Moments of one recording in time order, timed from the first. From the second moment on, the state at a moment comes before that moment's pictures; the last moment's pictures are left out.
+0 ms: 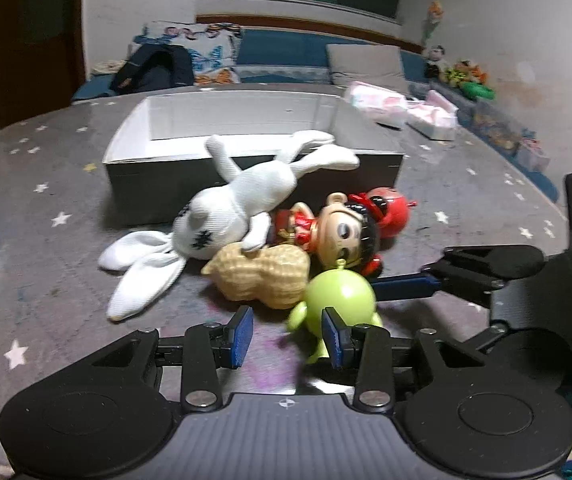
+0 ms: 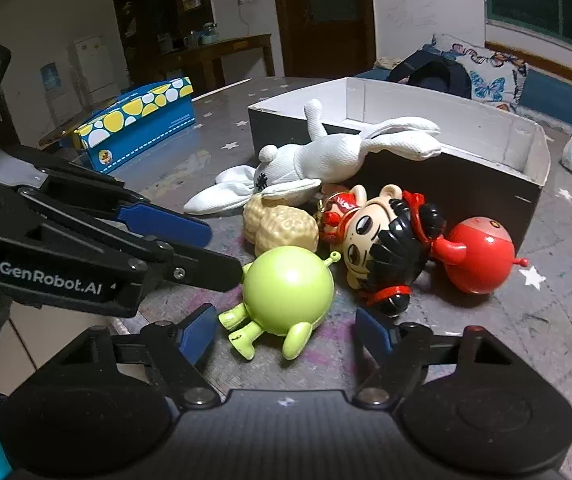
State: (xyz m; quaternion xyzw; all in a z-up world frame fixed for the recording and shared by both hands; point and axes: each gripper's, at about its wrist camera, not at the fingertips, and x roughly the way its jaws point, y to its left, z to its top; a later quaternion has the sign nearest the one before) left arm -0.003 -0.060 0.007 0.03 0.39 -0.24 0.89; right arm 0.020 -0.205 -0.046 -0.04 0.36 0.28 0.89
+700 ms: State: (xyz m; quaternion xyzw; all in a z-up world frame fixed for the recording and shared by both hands) left arm 0.028 -0.057 0.002 -0.03 0.44 -0.32 0.84; right arm 0.031 -0.219 -0.041 -0.01 0.37 0.30 0.88
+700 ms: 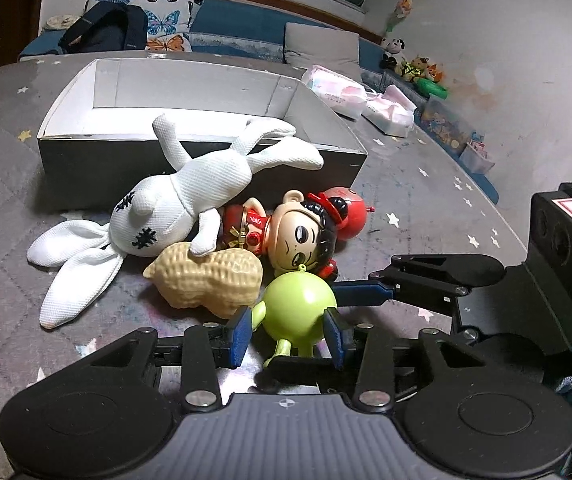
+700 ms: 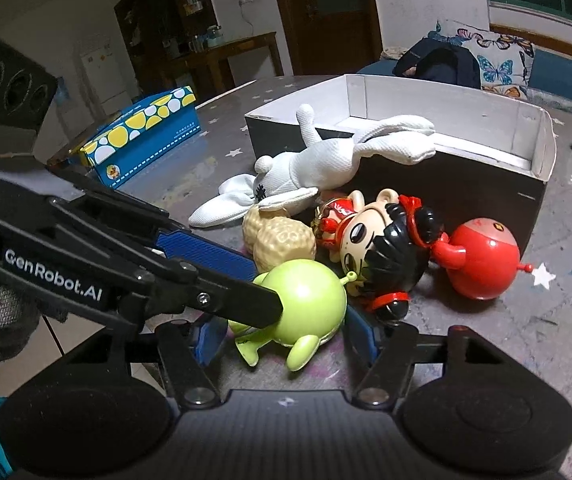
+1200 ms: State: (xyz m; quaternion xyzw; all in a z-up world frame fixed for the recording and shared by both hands) left arm 0.024 -0.059 0.014 -0.04 0.43 -0.34 0.84; right arm 0.022 -0.221 -0.025 -0.02 0.35 0.30 0.89
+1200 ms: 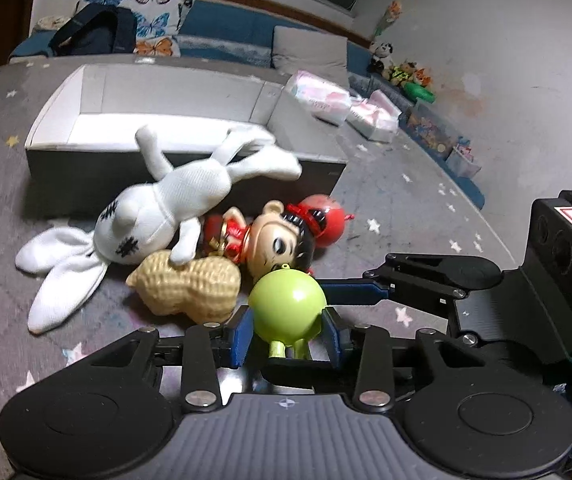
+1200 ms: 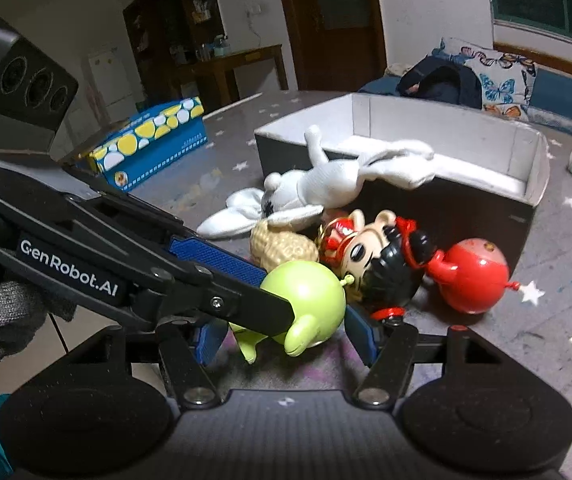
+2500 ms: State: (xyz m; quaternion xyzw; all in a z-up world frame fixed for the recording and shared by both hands) left arm 0.267 -0.142 0.003 -0.06 0.46 -0.34 0.82; right arm 0.278 -0.252 -0.022 -0.16 0.42 0.25 0.86
